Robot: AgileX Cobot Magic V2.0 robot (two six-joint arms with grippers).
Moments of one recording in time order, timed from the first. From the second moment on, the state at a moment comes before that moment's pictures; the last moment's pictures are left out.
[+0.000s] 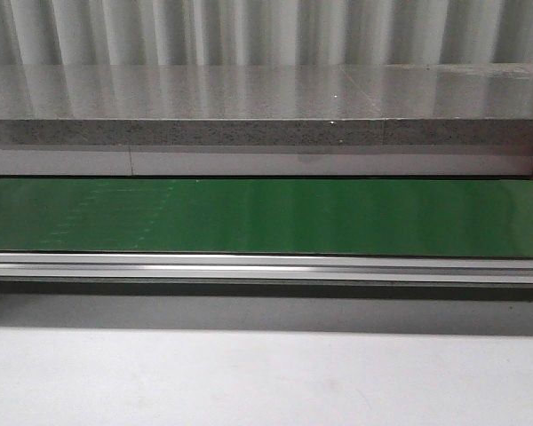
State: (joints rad) left arm 0.35 1.50 -0.71 -0.16 0.24 -0.40; right arm -0.13 0.86 -0.82 0.20 0.73 -0.17
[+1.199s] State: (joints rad) left arm 0.40 1.57 -0.75 -0.16 0.28 -0.39; right arm -0.13 0.86 -0.82 0.20 0.73 -0.17
